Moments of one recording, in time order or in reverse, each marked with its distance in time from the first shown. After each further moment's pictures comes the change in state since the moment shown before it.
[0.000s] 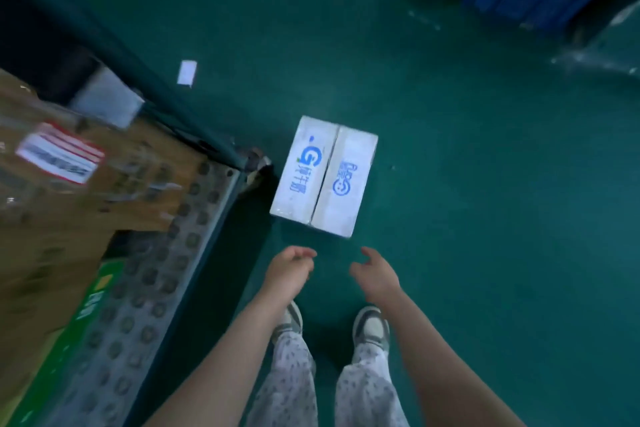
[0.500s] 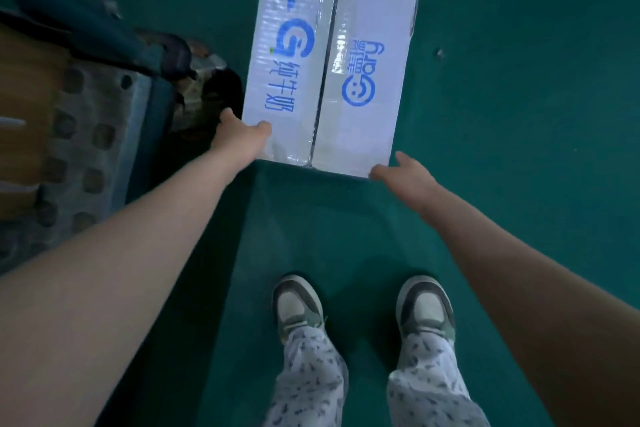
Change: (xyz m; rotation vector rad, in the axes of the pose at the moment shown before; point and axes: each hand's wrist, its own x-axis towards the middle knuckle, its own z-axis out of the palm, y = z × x) left_hand 0.282 -0.018 0.001 0.429 0.238 0.113; right_hand 0.227 0.047 0.050 0.064 -0.023 0.023
